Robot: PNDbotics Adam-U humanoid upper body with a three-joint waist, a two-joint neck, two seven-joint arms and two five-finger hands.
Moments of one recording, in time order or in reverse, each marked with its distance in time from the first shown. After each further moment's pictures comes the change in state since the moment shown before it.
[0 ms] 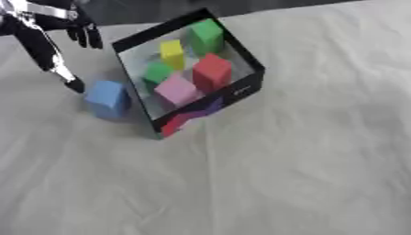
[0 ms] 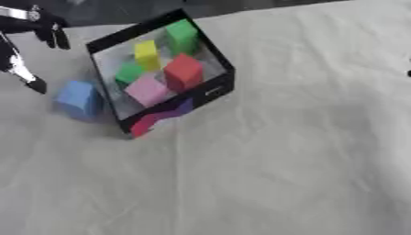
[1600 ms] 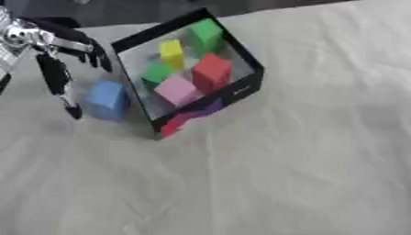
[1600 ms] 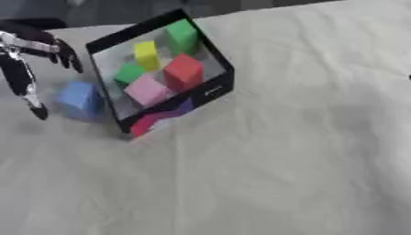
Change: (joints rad) left arm -0.003 -0.076 -0.069 0.112 -0.184 -0.082 0.009; right arm 0.007 0.004 -0.001 0.006 0.003 0.000 0.001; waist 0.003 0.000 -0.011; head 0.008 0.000
